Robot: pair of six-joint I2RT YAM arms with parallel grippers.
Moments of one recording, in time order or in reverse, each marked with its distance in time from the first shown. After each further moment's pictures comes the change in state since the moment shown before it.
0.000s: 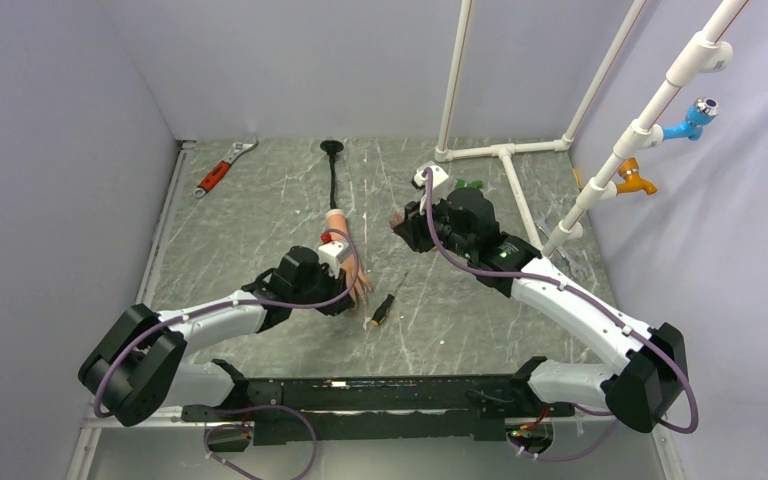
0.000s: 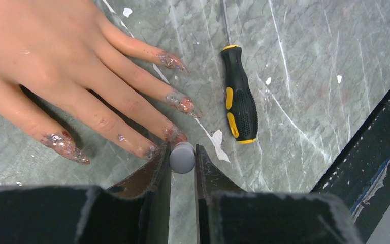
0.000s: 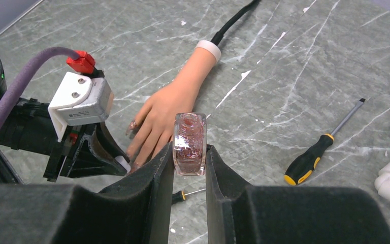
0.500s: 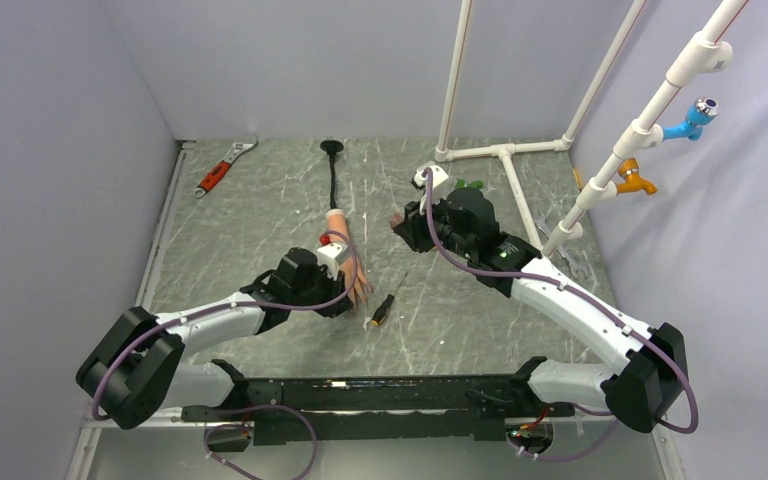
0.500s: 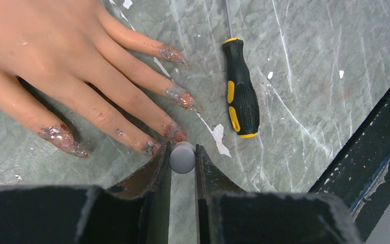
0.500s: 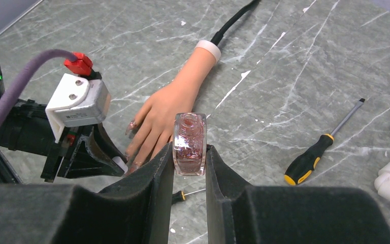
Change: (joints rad) left arm 0.001 -0.027 -0.011 -0.012 0.001 0.001; right arm 0.000 0.000 0.000 0.000 0.000 0.000
